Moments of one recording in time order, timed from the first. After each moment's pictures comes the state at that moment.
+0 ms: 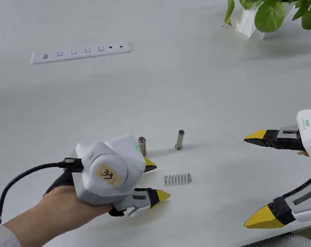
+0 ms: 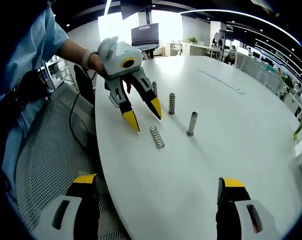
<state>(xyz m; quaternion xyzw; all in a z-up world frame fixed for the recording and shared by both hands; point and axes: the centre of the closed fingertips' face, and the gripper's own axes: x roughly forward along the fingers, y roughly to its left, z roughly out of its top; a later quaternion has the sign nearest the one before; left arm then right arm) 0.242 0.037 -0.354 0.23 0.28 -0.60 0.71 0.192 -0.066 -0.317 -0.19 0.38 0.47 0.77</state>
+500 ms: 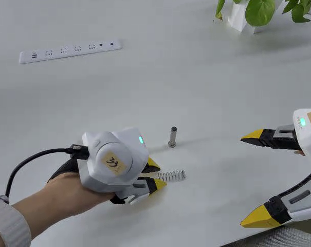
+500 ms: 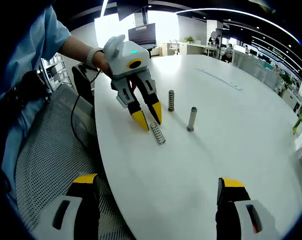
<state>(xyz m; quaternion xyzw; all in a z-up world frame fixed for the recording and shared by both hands) 0.242 0.025 -0.361 0.26 0.28 -0.63 0.68 0.186 -0.072 -0.321 -0.18 0.38 0.47 0.78</state>
